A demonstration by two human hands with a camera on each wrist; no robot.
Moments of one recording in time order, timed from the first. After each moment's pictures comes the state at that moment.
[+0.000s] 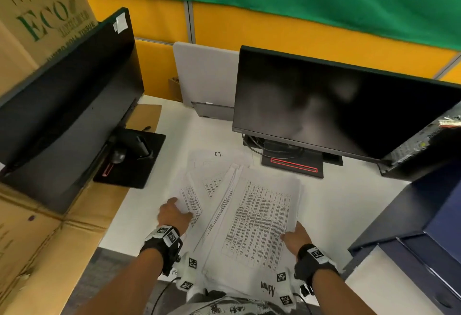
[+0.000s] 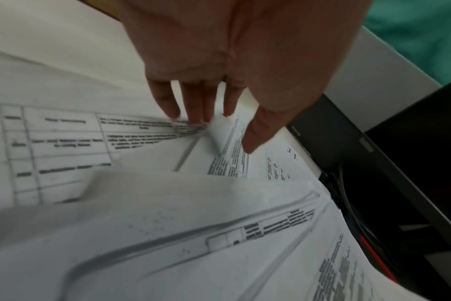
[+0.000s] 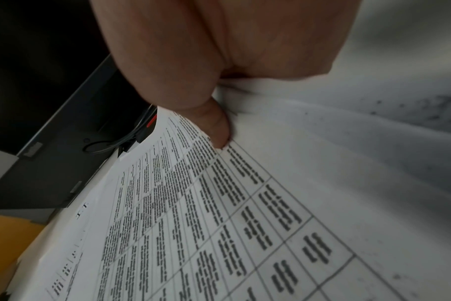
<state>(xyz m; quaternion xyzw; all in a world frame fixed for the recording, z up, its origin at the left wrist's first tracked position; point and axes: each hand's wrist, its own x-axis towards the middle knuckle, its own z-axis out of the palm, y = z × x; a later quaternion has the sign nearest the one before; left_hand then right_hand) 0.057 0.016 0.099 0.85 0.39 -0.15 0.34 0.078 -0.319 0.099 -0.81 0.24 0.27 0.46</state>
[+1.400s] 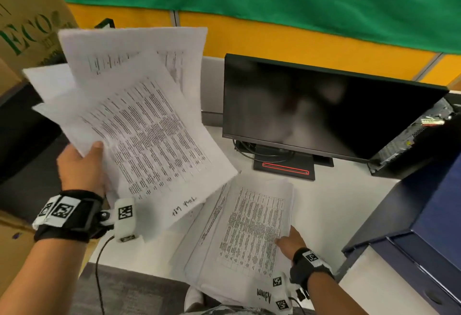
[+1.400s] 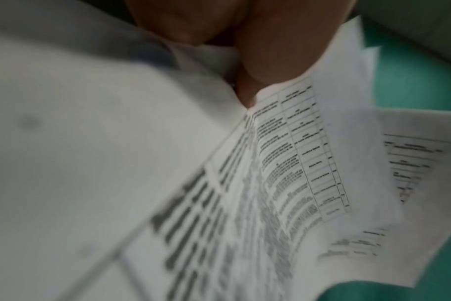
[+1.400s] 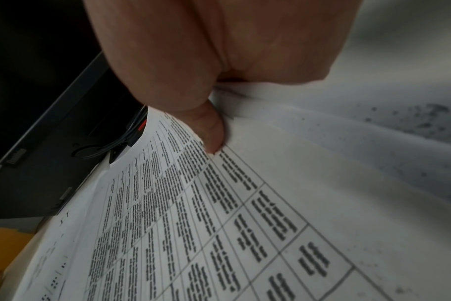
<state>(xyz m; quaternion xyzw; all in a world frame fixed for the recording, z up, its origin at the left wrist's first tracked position) 0.084 0.115 0.289 0.70 0.37 0.28 0.54 0.079 -0.323 0.102 -0.81 0.24 0.28 0.45</state>
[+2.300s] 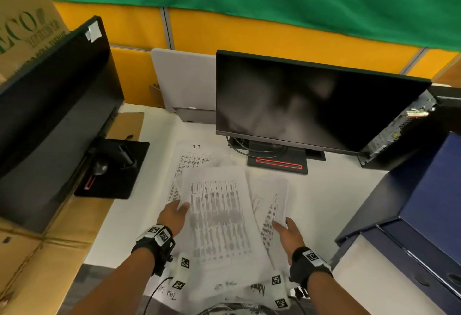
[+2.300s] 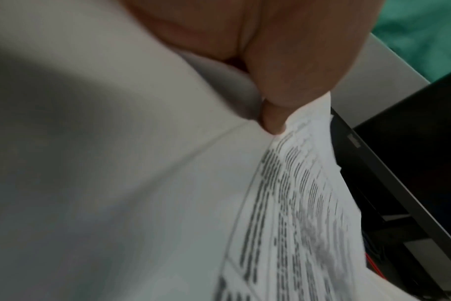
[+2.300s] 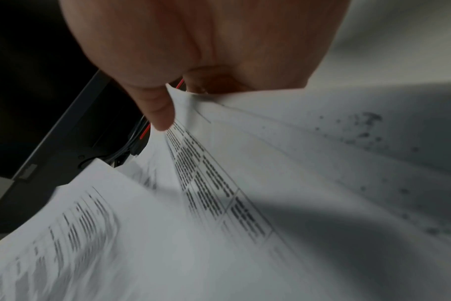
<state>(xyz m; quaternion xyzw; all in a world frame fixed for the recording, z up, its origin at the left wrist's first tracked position) 0.067 -0.005 0.137 0.85 0.27 -0.19 0.42 0.065 -0.326 0.104 -0.72 0.28 0.22 0.59</state>
